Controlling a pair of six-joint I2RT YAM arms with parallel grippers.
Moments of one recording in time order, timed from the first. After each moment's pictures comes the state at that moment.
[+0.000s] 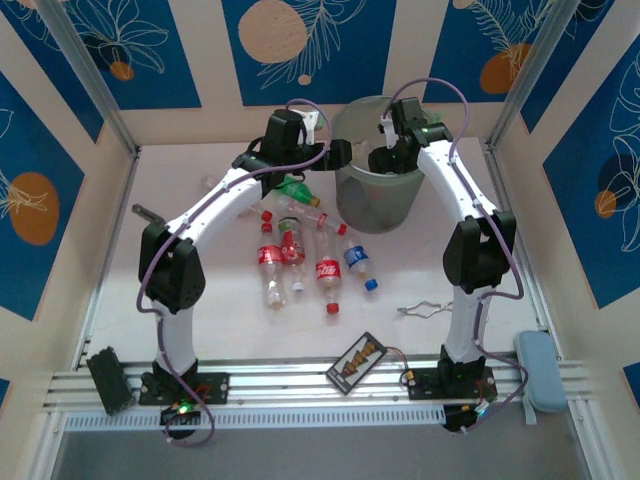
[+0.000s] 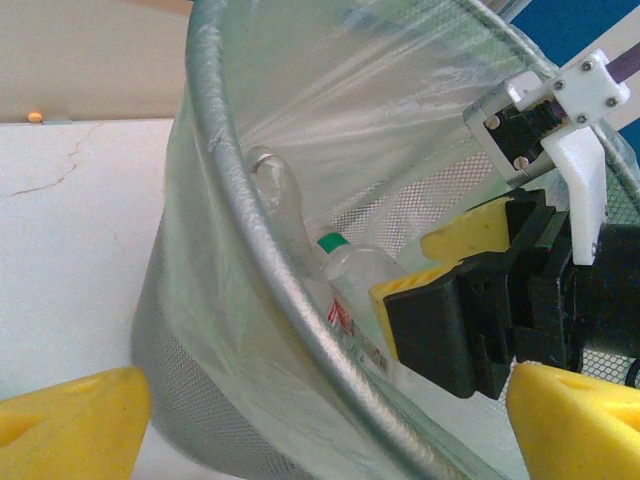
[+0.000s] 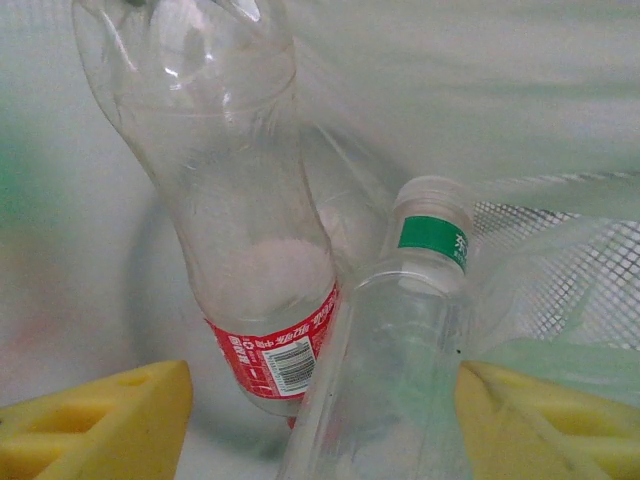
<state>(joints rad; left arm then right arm) -0.56 1.97 1.84 -0.33 0.29 -0.48 0.23 2.00 1.97 -0.97 0.02 -0.02</state>
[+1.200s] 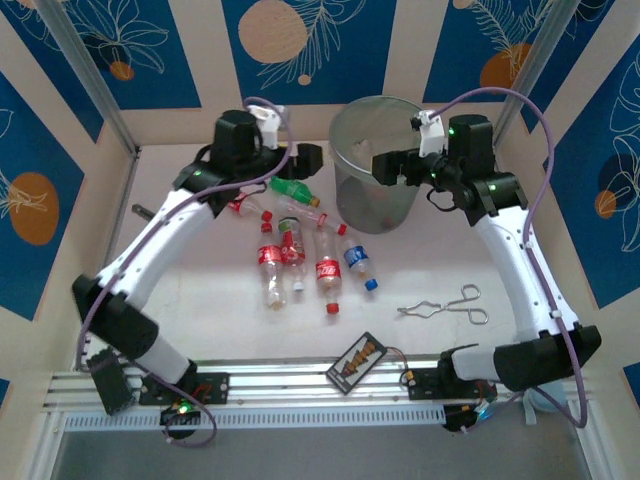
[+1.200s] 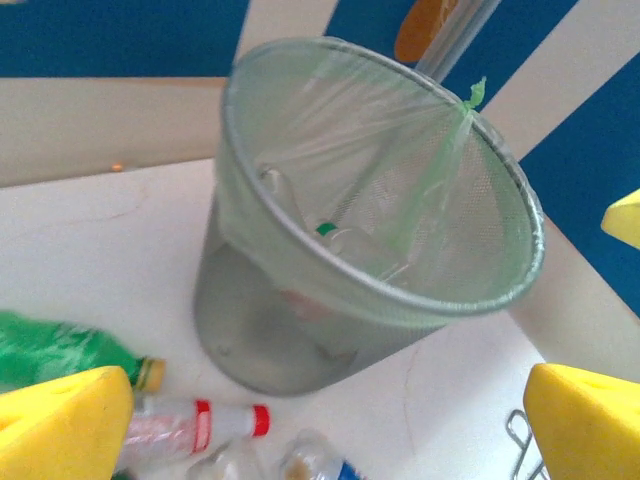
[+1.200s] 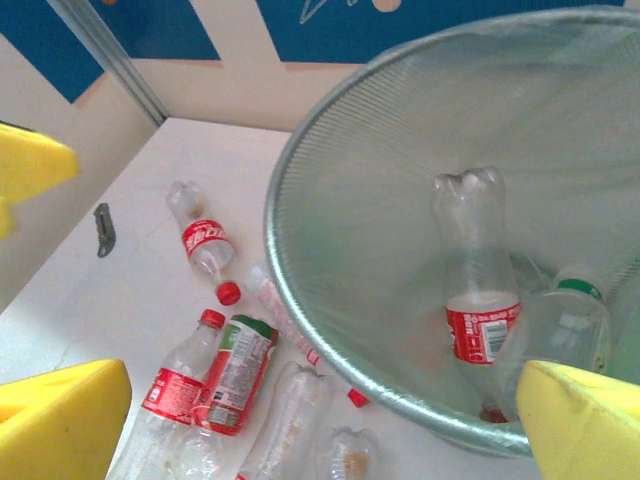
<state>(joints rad) -0.52 1.51 1.61 -0.49 0.24 -0.34 0.24 1.30 1.50 -0.69 -0.36 0.11</state>
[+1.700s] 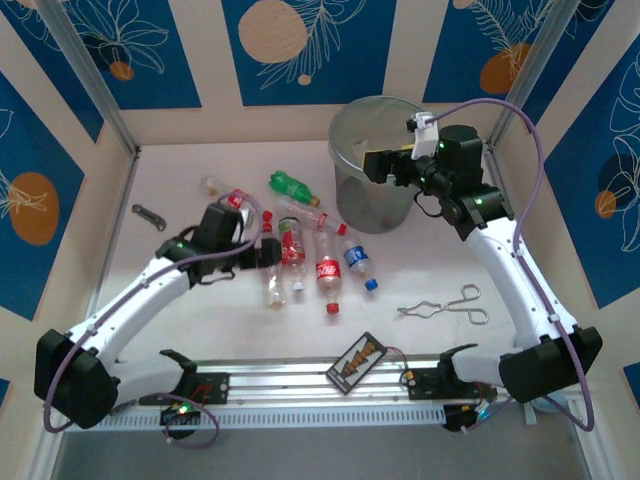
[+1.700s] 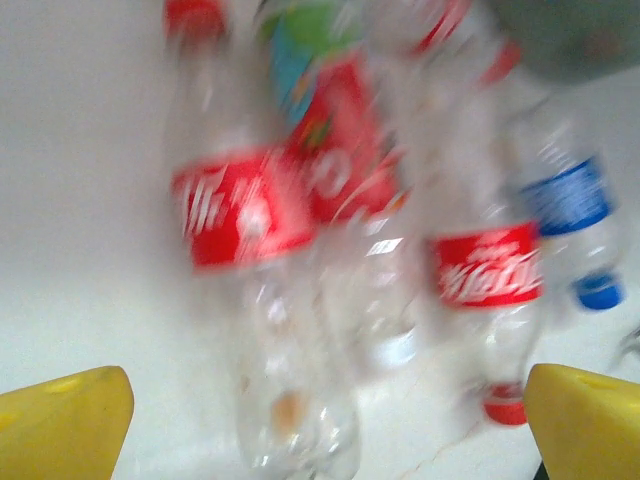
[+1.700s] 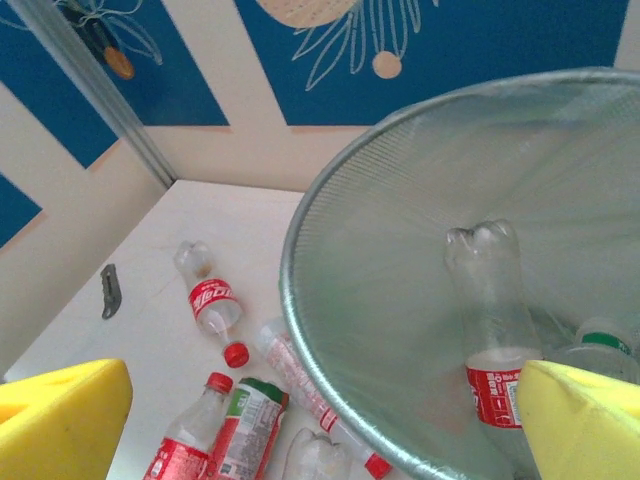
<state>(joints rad) -0.50 1.16 0.87 -0.66 0.14 -0.57 0.28 1.28 1.37 -0.45 -0.26 0.24</state>
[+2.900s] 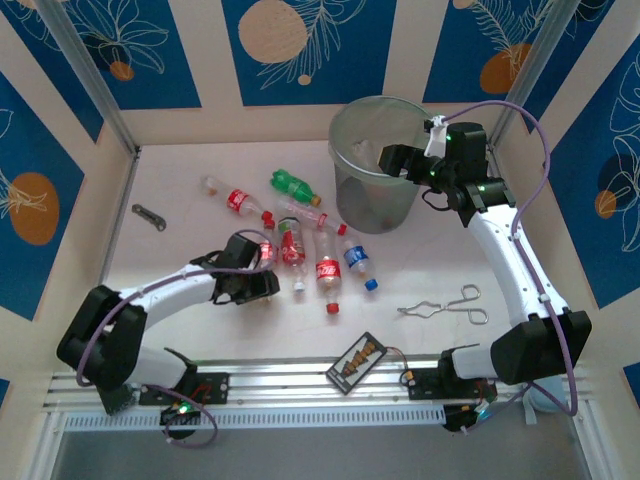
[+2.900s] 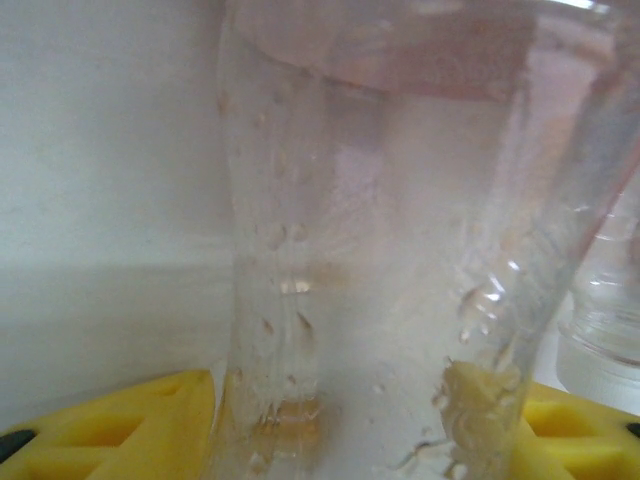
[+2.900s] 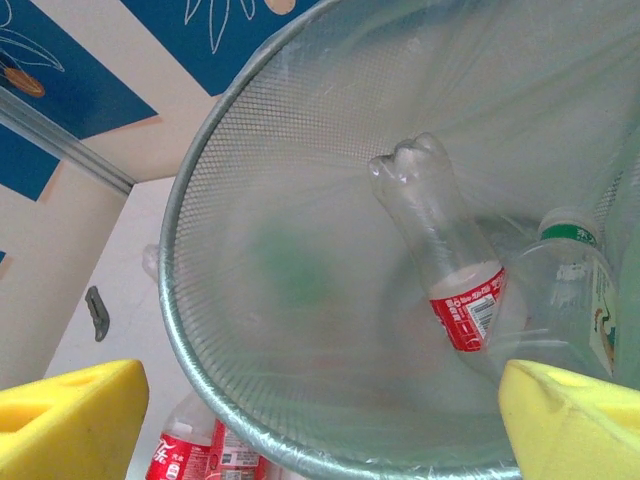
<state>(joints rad) -0.55 1.36 0.66 -0.43 0.16 -0.73 0.17 1.35 1.38 -0.54 -0.32 0.38</state>
